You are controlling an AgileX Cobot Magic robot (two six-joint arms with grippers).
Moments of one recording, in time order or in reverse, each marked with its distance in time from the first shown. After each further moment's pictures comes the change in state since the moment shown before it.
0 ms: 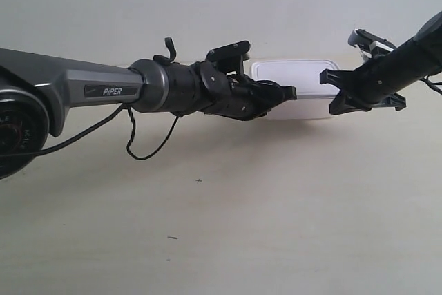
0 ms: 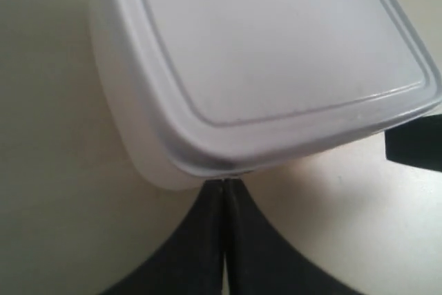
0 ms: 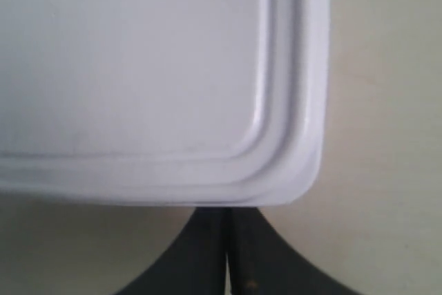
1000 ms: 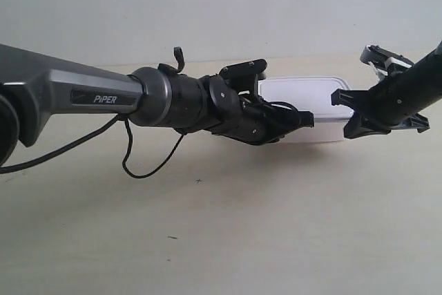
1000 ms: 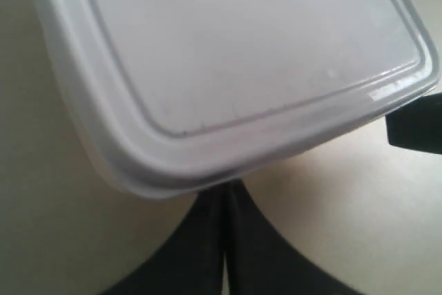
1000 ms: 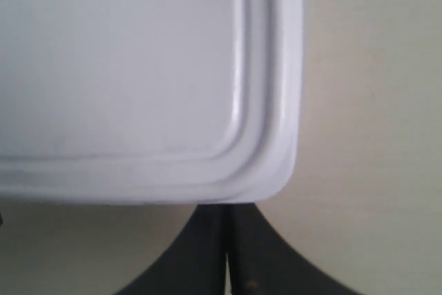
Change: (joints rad) left arm -0.081 -0.107 0.177 -0.018 0.016 0.007; right arm 0.000 -0.179 0.274 -0.045 -0.029 0.018
